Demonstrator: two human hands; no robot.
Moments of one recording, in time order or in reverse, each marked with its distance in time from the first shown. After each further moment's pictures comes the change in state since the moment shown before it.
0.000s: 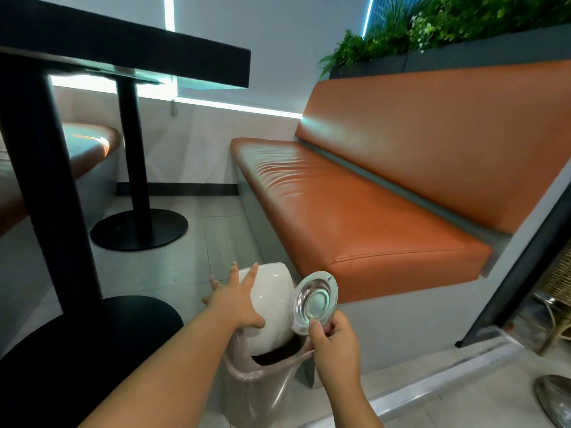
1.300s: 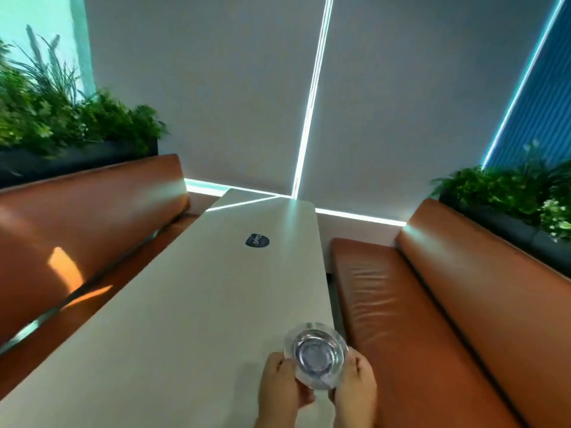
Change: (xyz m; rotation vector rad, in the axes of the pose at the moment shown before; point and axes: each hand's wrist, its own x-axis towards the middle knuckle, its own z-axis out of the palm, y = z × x) left_hand -0.166 0.024 -0.505 -1.729 0.327 -0.457; right_hand 0.088 -0.528 0.036 0.435 -0.186 0.222
